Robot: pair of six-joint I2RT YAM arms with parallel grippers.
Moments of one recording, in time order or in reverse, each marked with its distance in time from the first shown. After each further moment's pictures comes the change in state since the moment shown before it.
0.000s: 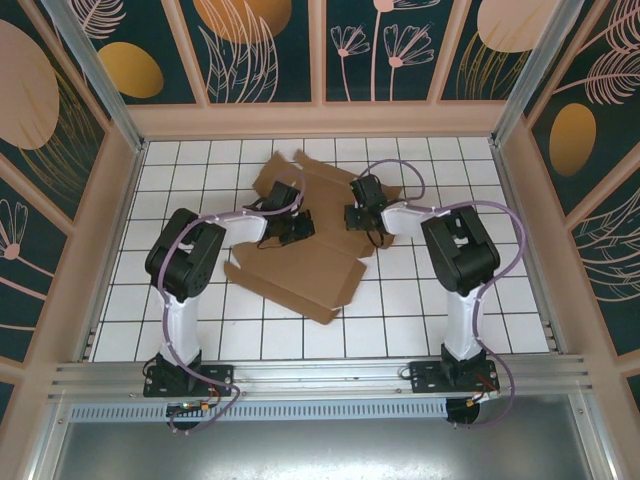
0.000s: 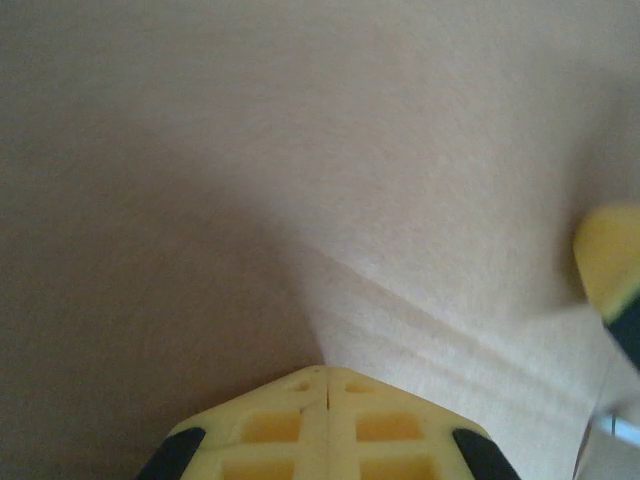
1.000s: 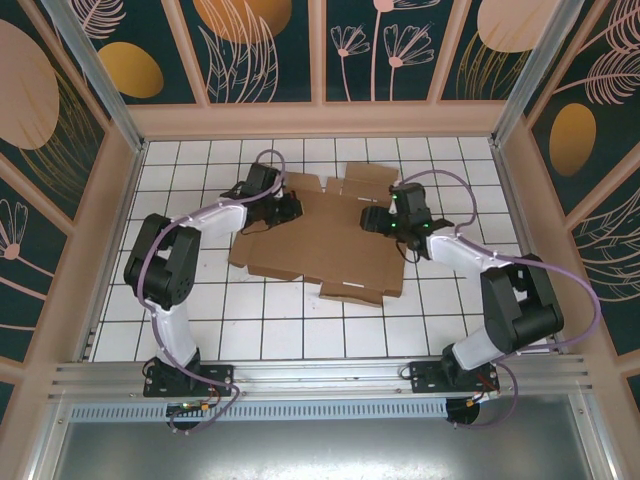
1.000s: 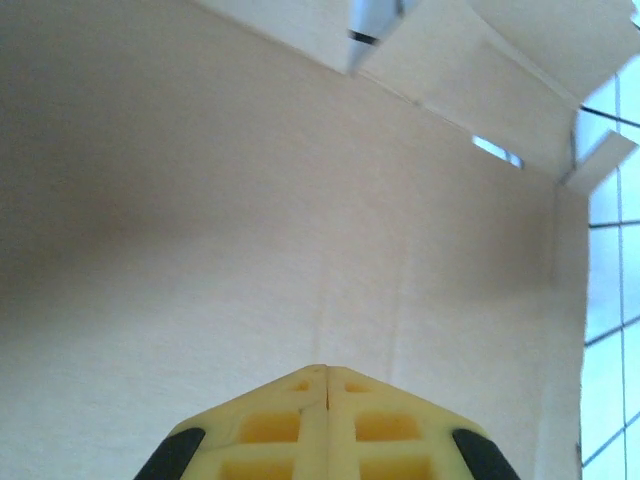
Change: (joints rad) left arm 0.106 -0.130 0.003 -0.064 0.082 0.078; right arm -0.125 -0.475 -0.333 0.036 -0.122 0.124
